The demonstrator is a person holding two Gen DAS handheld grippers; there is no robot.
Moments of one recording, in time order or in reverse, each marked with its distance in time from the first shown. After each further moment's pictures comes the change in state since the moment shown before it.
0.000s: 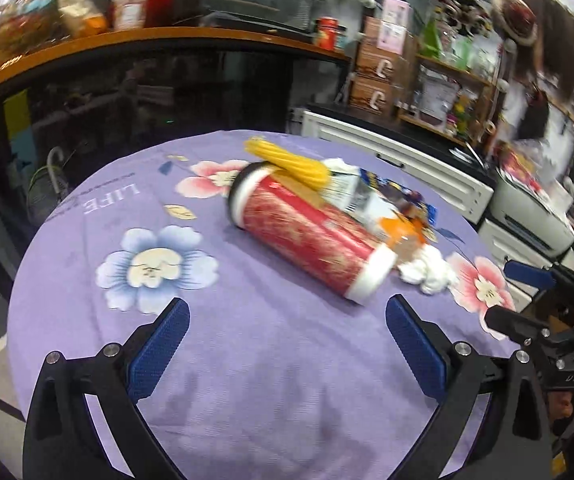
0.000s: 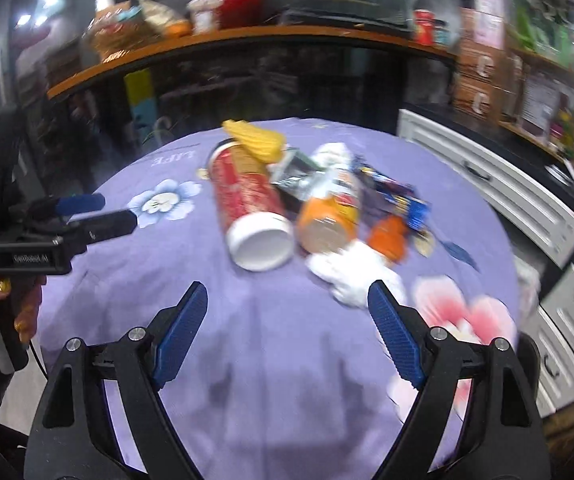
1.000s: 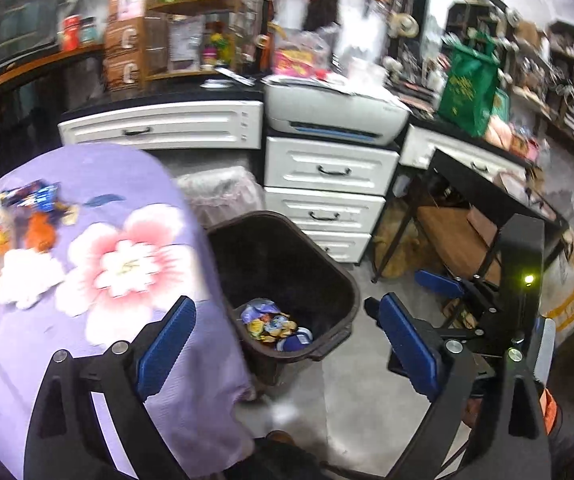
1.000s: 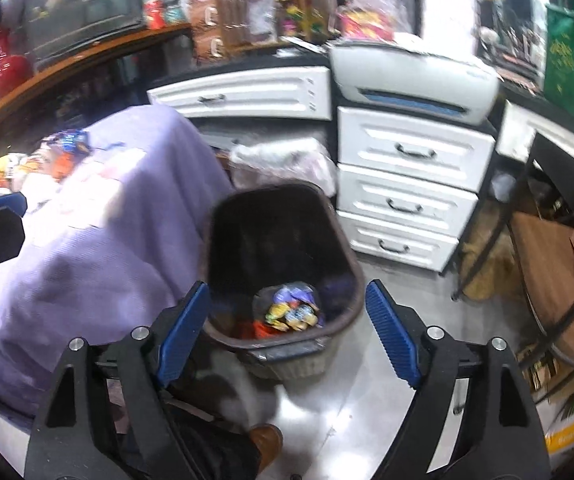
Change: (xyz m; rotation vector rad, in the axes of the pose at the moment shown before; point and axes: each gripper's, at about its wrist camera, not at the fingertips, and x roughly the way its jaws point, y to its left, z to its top) left arm 0.029 -0.332 -0.078 0.436 0.116 -0.478; right arm -0.130 -0.208 -0.232 0.528 -0.020 -0.536
